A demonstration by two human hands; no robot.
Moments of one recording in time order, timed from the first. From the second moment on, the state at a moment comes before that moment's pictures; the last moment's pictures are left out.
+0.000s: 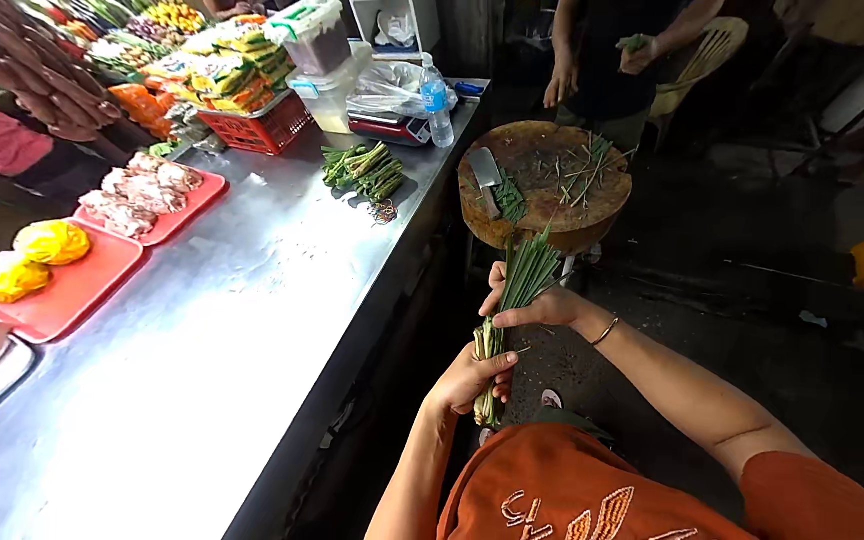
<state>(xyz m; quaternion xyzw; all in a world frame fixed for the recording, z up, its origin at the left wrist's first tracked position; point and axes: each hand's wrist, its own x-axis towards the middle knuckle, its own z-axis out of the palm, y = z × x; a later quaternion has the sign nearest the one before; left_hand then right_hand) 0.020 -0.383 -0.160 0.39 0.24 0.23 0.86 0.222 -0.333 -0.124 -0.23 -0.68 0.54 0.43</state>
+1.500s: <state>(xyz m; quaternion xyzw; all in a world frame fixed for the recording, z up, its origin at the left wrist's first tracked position) 0.020 -0.357 -0.156 0.30 0.34 0.58 0.68 0.170 -0.375 -0.169 -0.32 -0.83 0.02 0.46</state>
